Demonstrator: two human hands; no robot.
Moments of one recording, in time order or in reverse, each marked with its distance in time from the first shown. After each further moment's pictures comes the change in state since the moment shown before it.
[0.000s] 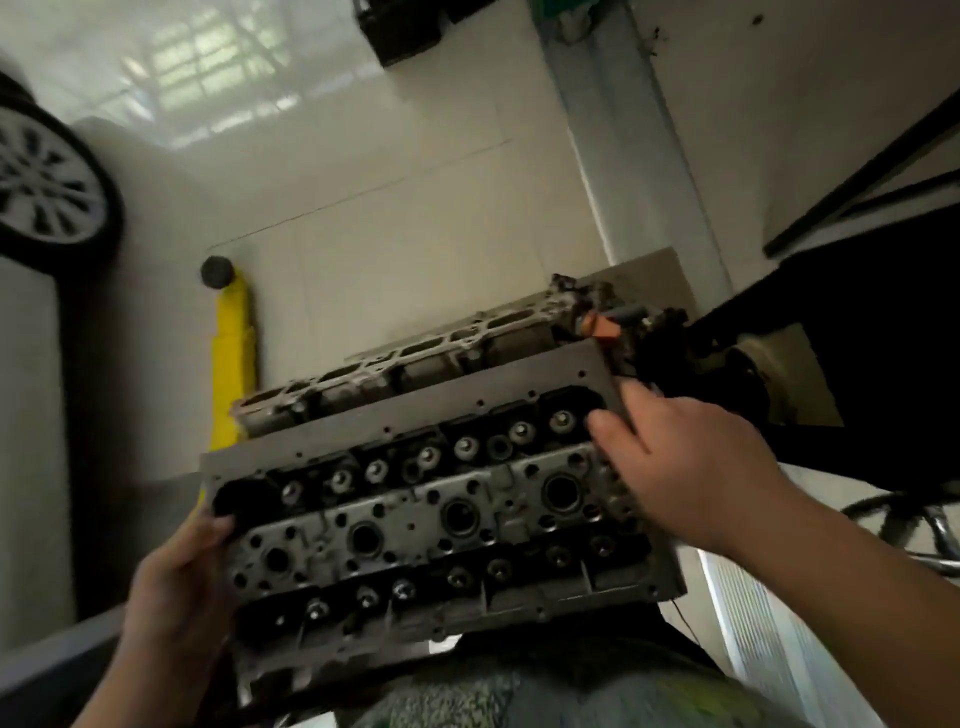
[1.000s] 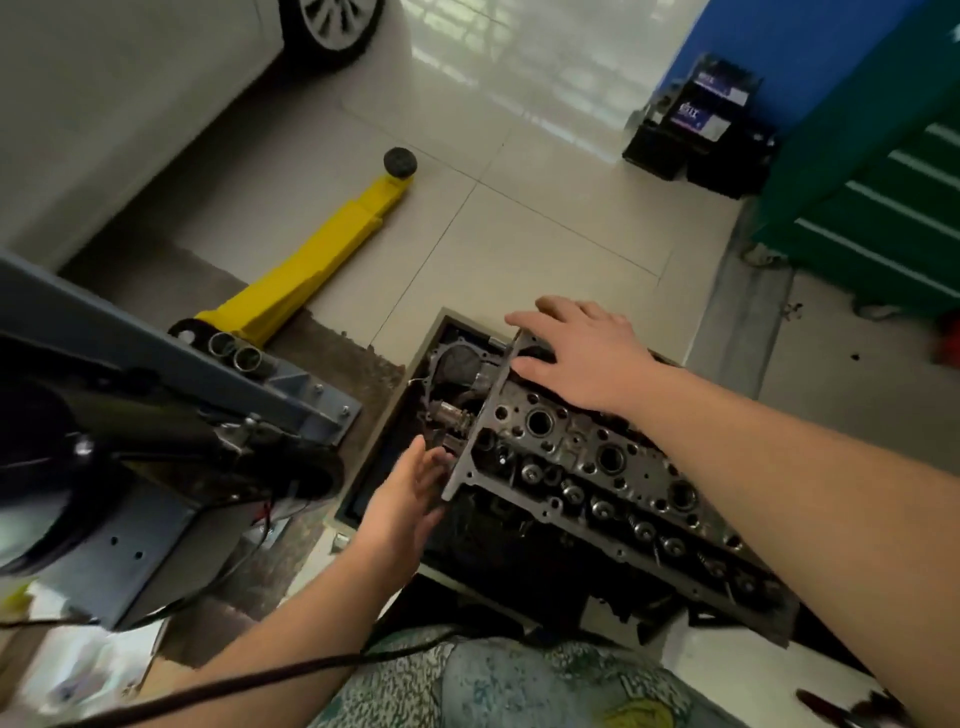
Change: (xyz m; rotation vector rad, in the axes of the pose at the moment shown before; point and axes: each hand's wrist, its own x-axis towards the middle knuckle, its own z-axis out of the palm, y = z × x) left_hand -0.078 -0.102 -0.021 -0.429 0.156 -0.176; right_hand 0.080 -0.291 0.105 -0.729 -0.267 -0.630
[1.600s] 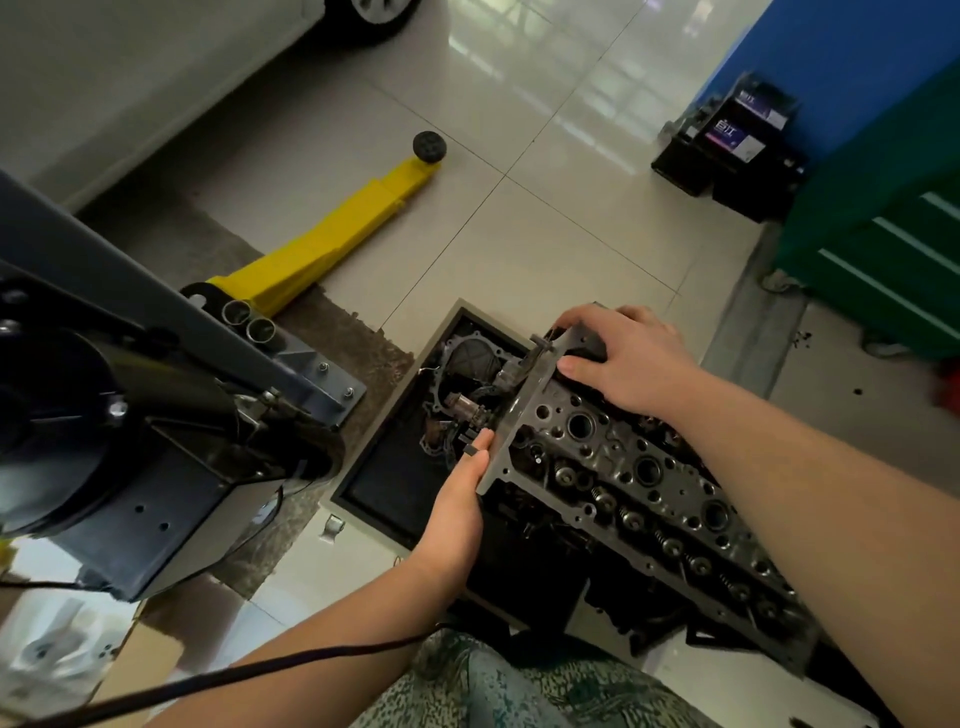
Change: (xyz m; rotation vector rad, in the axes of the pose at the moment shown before) left_hand 0.003 -0.017 0.023 -0.168 -0.054 0.062; right_hand 0.002 -0.005 -0.007 0.173 0.013 0.101
